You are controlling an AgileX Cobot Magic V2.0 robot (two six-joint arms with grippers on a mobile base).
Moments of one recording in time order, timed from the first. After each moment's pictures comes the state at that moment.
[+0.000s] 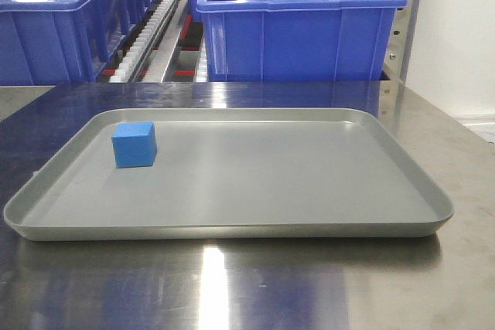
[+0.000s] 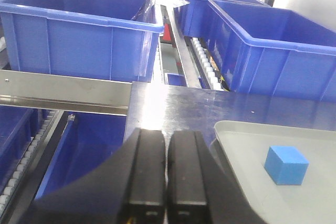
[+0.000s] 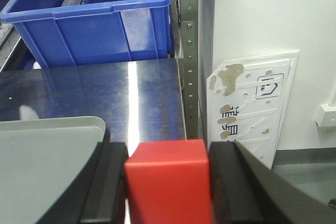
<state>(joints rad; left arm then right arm) -0.10 0.00 0.01 0.07 0.05 -0.22 0.00 0.46 -0.46 0.10 0.29 0.04</state>
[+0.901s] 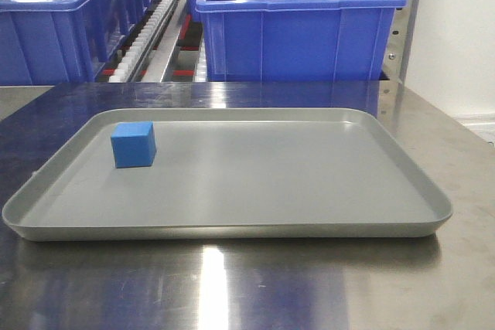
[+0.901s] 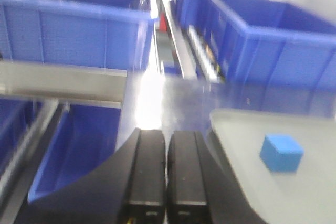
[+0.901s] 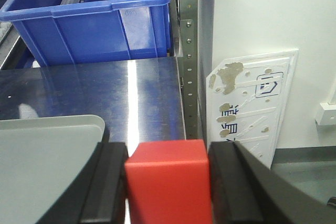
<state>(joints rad) -0.13 0.09 -0.02 0.07 0.06 -0.22 0.00 0.46 -0.46 0.10 0.30 0.04</state>
